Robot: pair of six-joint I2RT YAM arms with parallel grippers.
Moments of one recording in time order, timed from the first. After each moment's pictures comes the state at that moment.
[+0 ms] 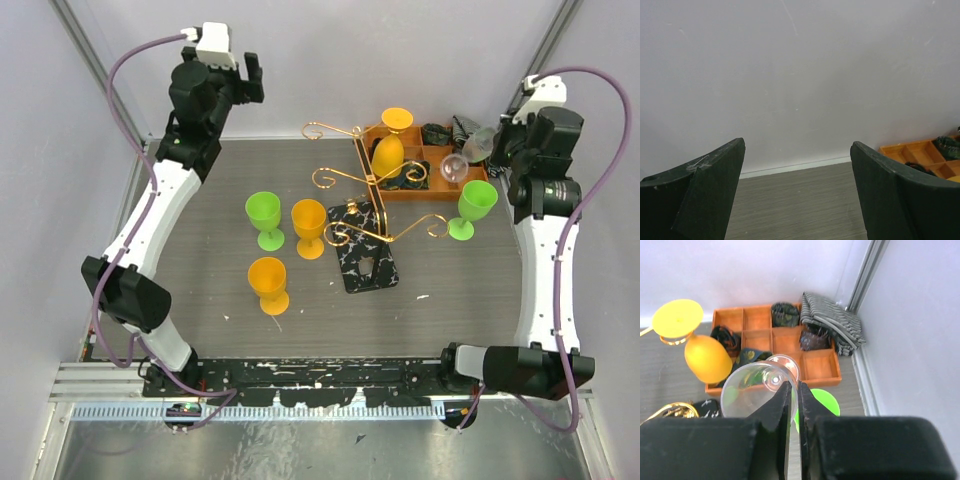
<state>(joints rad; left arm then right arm) -0.36 1.70 1.85 -0.04 -0.16 0.01 -0.17 1.25 1.55 -0.54 -0.05 -0.03</state>
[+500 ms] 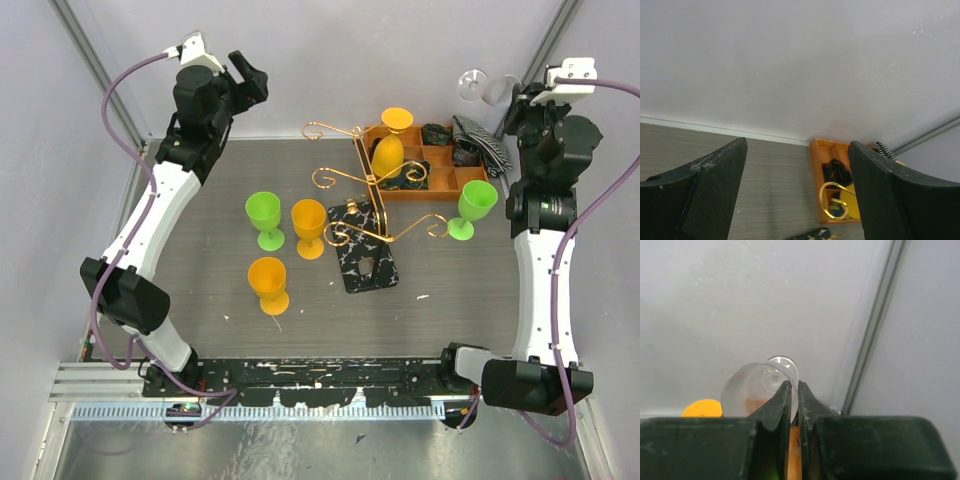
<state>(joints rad) -0.36 1.68 1.83 -0.14 -0.20 -0.46 -0.17 1.18 1.45 -0.03 -0.08 -0.05</state>
